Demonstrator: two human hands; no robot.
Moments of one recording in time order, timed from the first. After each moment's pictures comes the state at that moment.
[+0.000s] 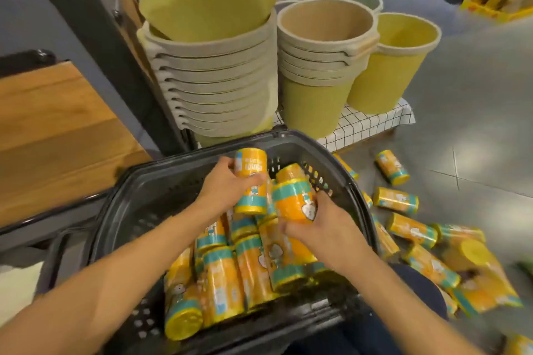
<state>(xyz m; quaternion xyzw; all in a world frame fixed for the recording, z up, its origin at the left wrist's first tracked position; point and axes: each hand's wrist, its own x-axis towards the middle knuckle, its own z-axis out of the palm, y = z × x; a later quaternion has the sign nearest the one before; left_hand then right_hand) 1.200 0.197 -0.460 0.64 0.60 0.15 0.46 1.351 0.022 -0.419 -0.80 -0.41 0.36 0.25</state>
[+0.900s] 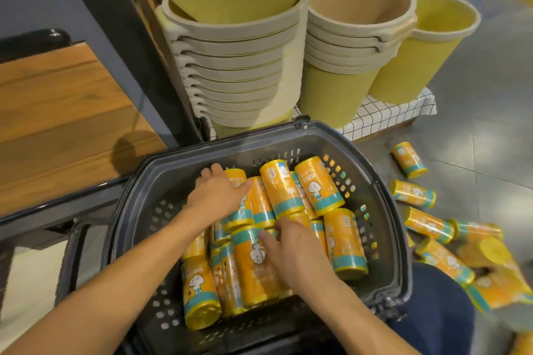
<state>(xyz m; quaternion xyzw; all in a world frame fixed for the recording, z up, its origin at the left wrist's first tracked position) 1.144 0.215 -0.482 0.72 0.64 -0.03 0.27 1.262 0.053 -0.466 -0.79 -0.49 0.33 0.16</state>
